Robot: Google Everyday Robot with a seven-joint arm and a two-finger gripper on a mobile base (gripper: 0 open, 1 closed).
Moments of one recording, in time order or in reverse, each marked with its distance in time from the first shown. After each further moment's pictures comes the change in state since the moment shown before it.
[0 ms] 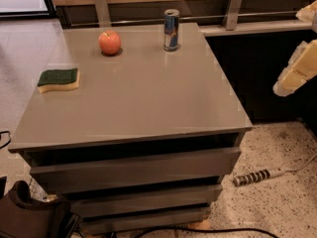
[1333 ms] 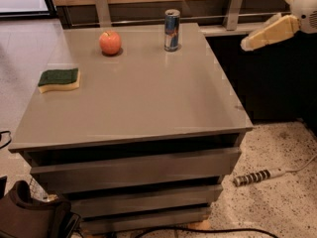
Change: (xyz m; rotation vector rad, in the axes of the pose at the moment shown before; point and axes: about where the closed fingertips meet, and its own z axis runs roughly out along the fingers) arm -0.057 -0.108 0.051 0.121 -0.571 0.149
